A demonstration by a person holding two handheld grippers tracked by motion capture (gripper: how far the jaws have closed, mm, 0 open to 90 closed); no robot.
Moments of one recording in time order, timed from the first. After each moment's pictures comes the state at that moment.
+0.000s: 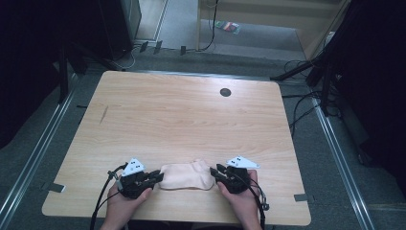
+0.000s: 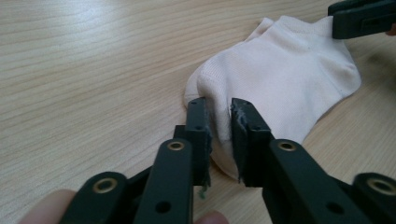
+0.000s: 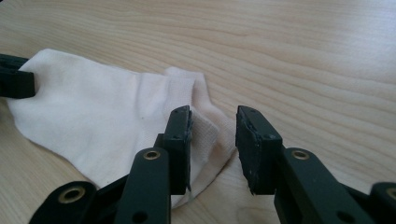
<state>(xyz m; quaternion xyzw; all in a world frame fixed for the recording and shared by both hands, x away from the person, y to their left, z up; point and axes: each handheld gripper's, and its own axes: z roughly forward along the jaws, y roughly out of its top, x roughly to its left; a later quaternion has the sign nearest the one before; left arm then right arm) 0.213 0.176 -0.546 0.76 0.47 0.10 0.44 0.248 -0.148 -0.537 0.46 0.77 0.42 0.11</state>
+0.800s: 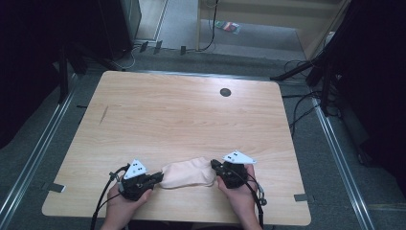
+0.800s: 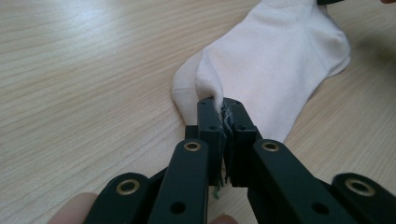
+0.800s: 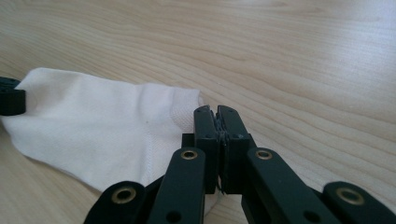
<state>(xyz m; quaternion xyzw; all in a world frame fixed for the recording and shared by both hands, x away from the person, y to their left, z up) 0.210 0.171 -0.546 0.78 0.45 0.11 0.42 0.258 -0.138 -0.527 0.45 0.78 0.42 0.14</state>
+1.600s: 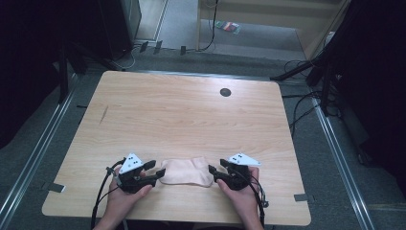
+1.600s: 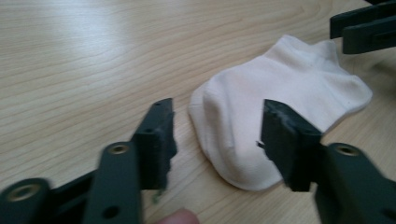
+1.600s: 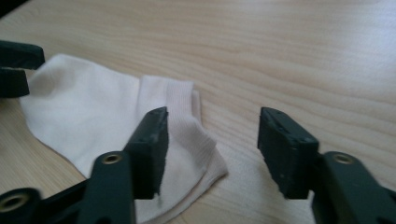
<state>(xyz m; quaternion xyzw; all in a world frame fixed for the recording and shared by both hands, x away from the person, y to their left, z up) 0.227 0.186 -0.548 0.75 0.45 0.13 0.47 0.258 -0.151 -0.538 0.46 0.76 0.45 0.12</state>
